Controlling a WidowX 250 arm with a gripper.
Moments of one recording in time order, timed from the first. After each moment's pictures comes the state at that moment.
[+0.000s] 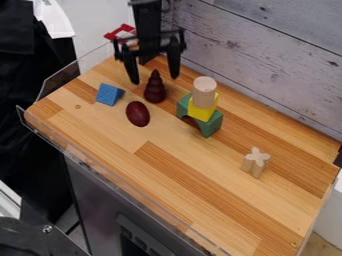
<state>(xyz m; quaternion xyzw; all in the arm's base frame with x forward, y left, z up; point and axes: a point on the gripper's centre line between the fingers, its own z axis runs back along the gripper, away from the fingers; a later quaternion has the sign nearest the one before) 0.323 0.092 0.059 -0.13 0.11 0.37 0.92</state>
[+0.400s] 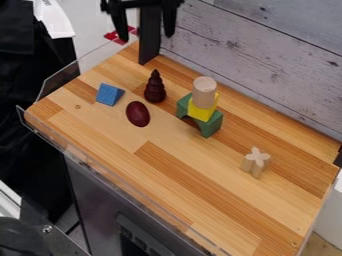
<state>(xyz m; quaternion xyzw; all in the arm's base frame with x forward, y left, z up) 0.305 0.076 0.132 -0.07 0.07 0.34 0.94</state>
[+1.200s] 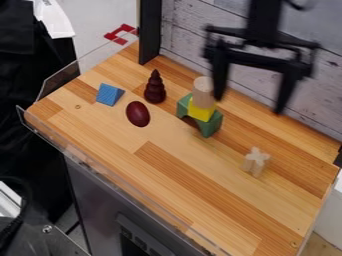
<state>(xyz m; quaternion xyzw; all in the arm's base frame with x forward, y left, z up) 0.259 -0.105 0.129 -0.05 0.13 0.11 0.98</state>
